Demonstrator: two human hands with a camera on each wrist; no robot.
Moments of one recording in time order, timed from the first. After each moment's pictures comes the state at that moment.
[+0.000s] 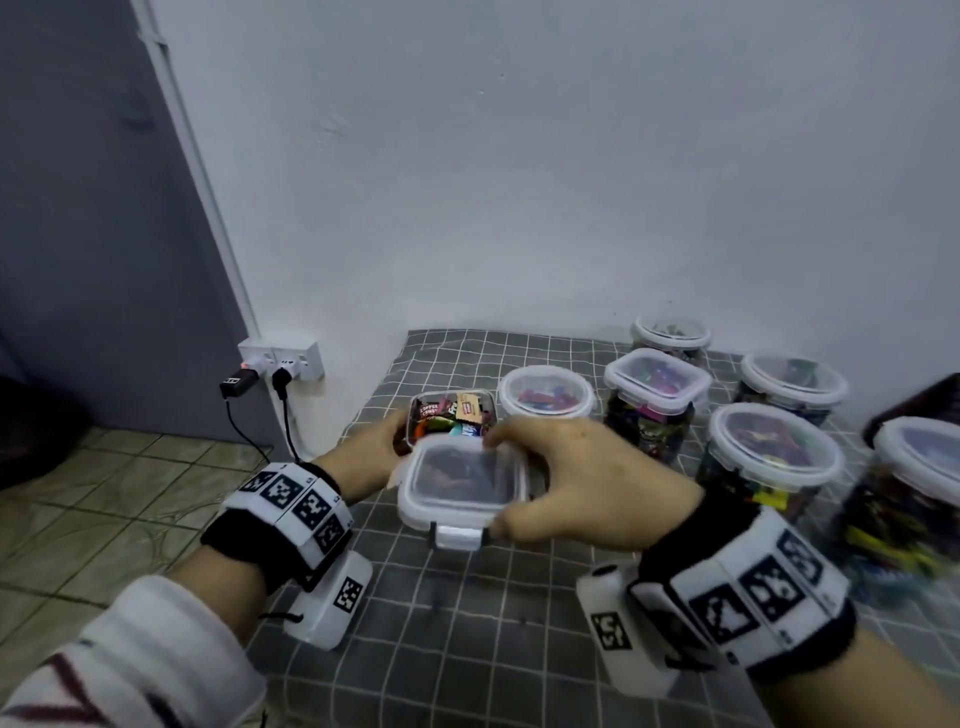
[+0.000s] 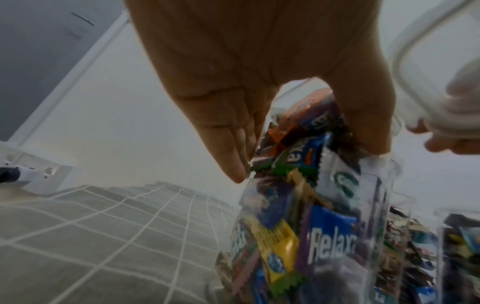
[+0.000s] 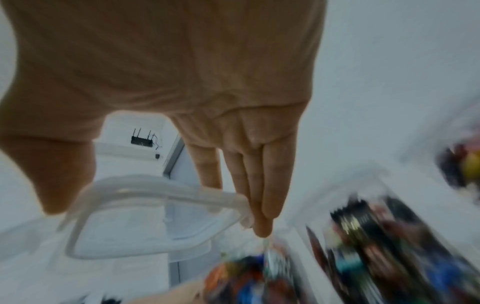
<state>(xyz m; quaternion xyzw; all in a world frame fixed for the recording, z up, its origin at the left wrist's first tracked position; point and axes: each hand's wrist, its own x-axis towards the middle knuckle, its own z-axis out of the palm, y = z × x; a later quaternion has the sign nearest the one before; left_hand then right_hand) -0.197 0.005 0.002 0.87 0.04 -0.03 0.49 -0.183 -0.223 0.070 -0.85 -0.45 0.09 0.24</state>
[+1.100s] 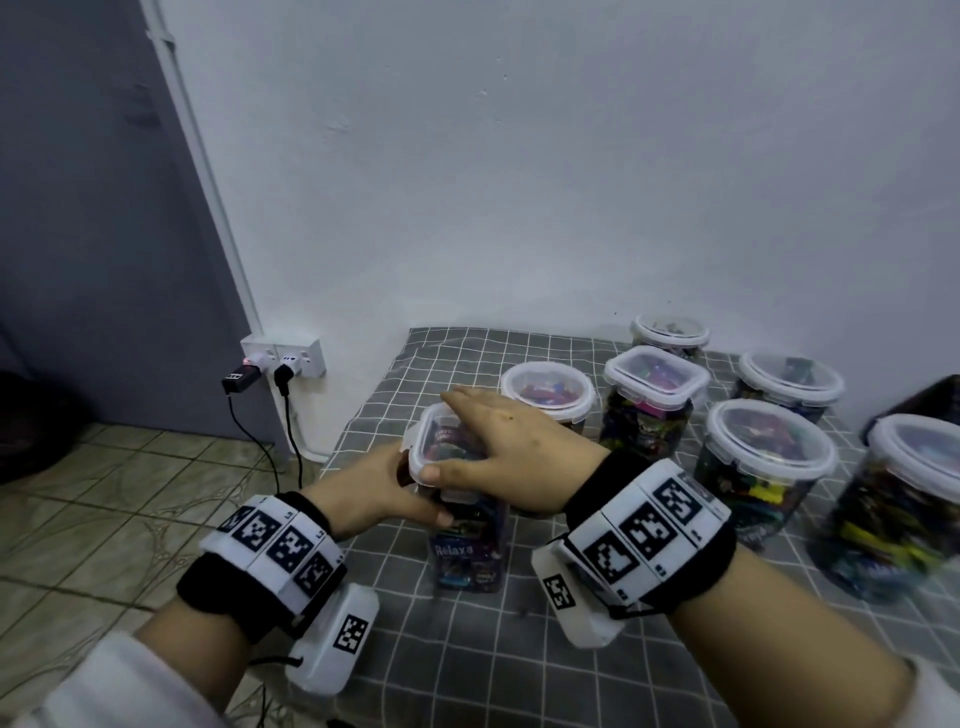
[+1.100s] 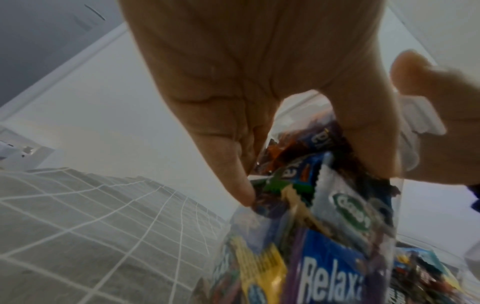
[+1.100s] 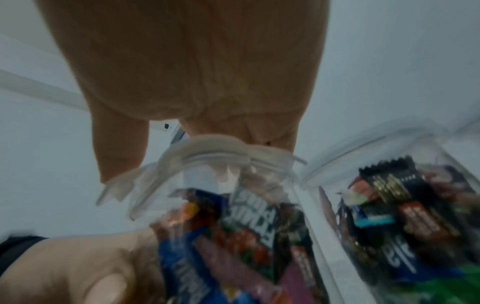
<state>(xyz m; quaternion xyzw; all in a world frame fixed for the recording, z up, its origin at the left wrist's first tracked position) -0.233 -0.013 0.005 0.82 -0.02 -0.06 0.56 -0.176 -0.178 0.062 -0.87 -0.47 0.09 0.14</state>
